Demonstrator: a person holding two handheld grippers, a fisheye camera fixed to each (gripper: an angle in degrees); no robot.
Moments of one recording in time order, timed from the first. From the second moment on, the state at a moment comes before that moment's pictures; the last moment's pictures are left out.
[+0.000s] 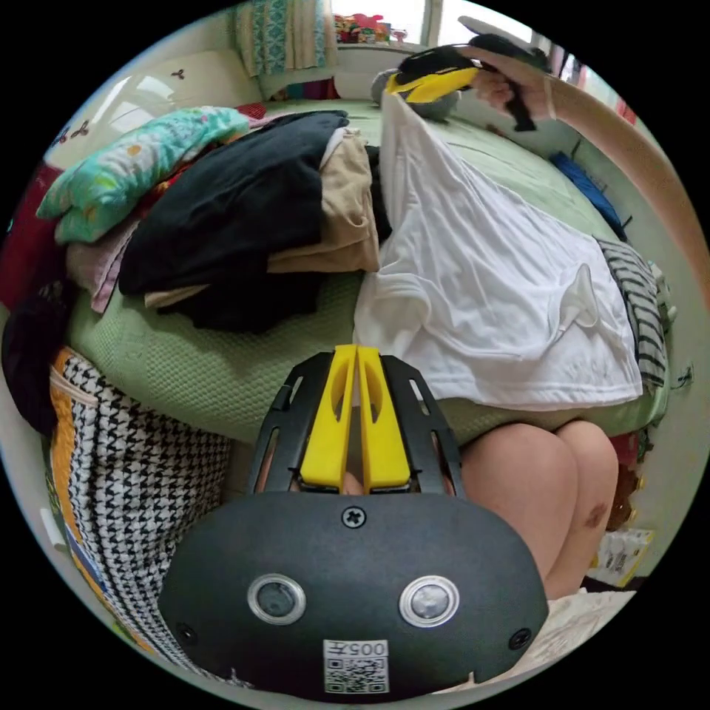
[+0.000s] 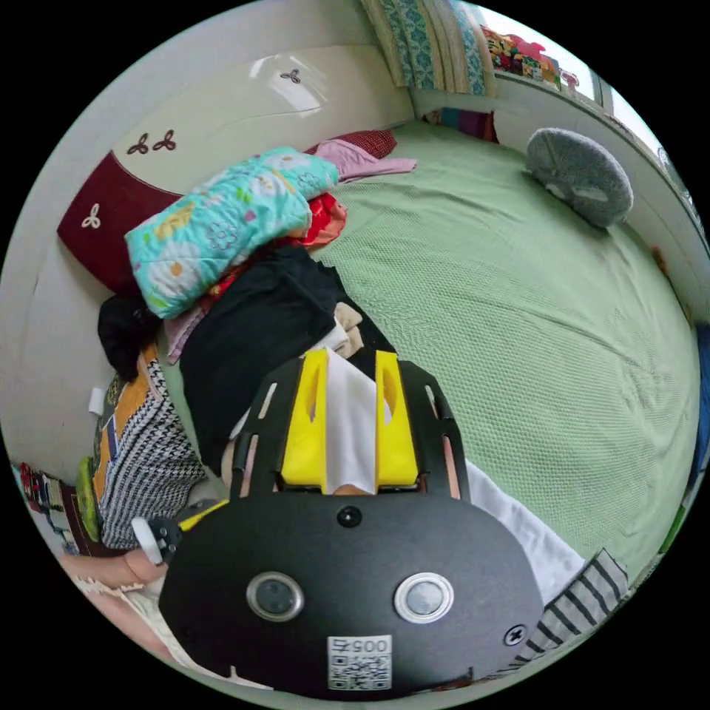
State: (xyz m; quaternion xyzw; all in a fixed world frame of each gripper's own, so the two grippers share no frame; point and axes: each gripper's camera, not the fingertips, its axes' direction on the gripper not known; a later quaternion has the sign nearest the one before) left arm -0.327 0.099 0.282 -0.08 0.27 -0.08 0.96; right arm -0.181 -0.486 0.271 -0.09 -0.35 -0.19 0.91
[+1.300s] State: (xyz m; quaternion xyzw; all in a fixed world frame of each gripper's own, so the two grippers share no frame) left arm -0.191 0.006 0.223 -0.05 0.34 0.12 0.93; right arm 0.055 -0.144 0.181 -0.07 -0.15 -0.11 0.98
